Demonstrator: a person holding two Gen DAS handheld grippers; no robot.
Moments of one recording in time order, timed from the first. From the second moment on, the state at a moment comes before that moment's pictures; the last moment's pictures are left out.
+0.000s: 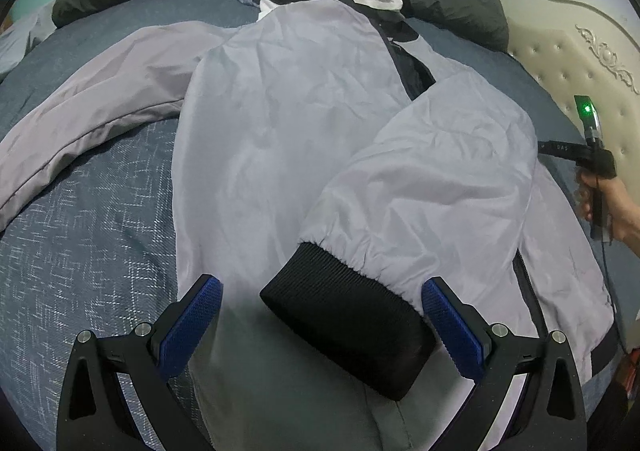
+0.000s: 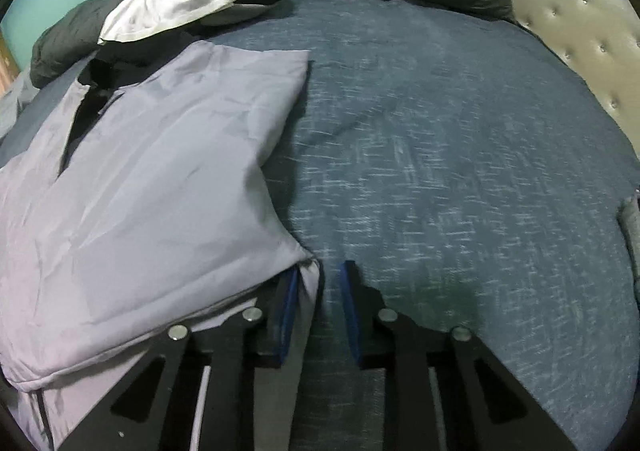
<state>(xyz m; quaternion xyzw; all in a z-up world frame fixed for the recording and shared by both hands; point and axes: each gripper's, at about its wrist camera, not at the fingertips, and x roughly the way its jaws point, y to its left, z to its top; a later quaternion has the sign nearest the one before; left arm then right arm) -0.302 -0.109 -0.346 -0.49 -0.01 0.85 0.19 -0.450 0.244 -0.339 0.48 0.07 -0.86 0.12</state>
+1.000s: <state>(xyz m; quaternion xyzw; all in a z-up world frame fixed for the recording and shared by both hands) -0.301 -0.116 -0.347 -0.49 -0.02 0.85 0.19 -0.435 0.261 -0.293 0.44 -0.07 -0.87 0.21</state>
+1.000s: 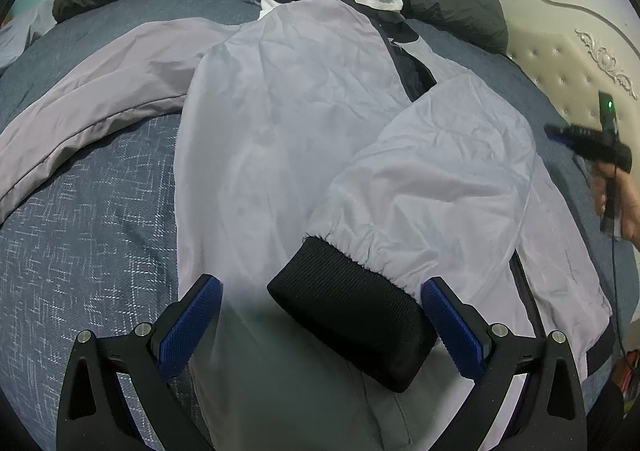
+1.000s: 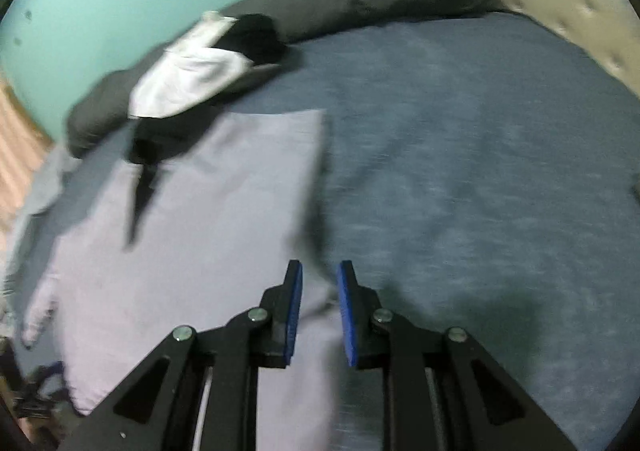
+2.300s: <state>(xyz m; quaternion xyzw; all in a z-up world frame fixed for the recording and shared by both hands) -0.300 -0.134 -0.343 -0.49 -0.05 0.85 0.20 -0.385 0.252 -0.283 0.45 -0.10 -0.86 0.22</state>
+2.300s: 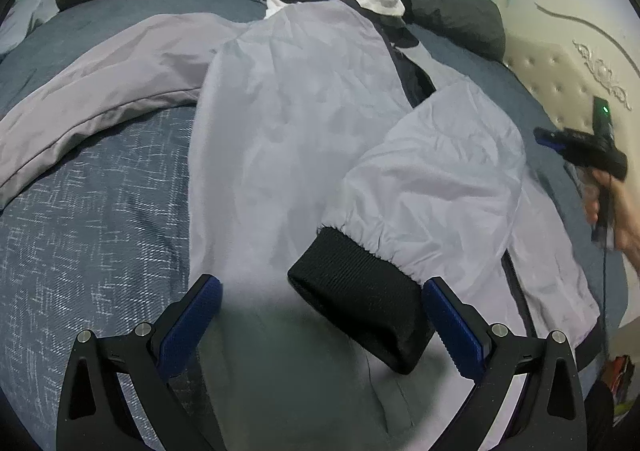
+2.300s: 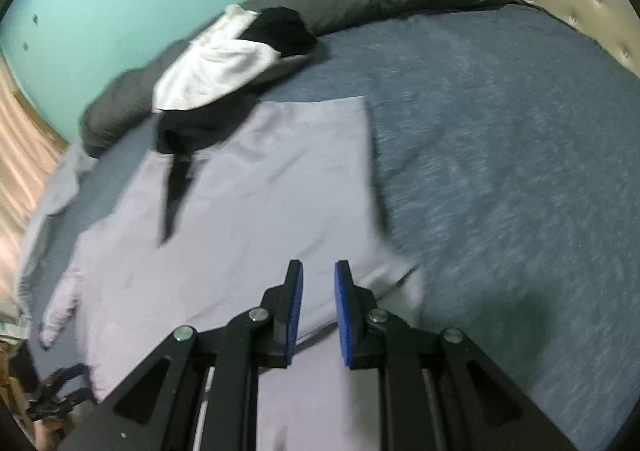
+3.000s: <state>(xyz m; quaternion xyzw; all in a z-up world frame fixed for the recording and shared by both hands) -0.259 -0.215 -0.288 -0.43 -0.09 0.89 0.14 -0.224 0.202 -0.247 0.36 -0.17 -0.87 0.28</state>
